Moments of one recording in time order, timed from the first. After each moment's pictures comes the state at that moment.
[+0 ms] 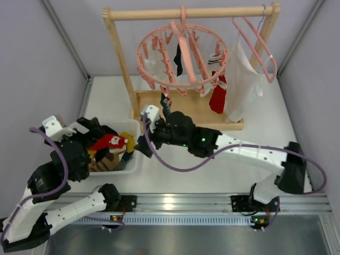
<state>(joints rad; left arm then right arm) -0.94 0.49 1.16 -0.87 -1.29 -0.56 1.19 1.62 1.41 -0.09 -0.07 0.02</state>
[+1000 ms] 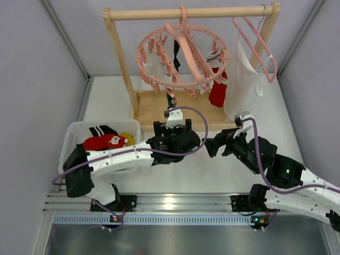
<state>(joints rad) -1.18 1.46 1.16 -0.52 -1.09 -0.82 1.10 0.62 0.82 -0.39 0.51 0.35</state>
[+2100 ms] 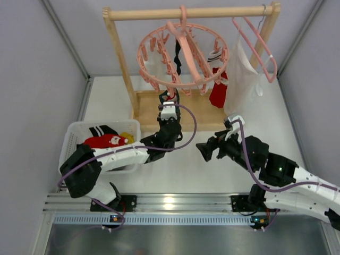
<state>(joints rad) -0.96 1.48 0.87 0.30 -0.87 -0.39 1.10 0.67 0.80 -0.36 0.39 0.31</state>
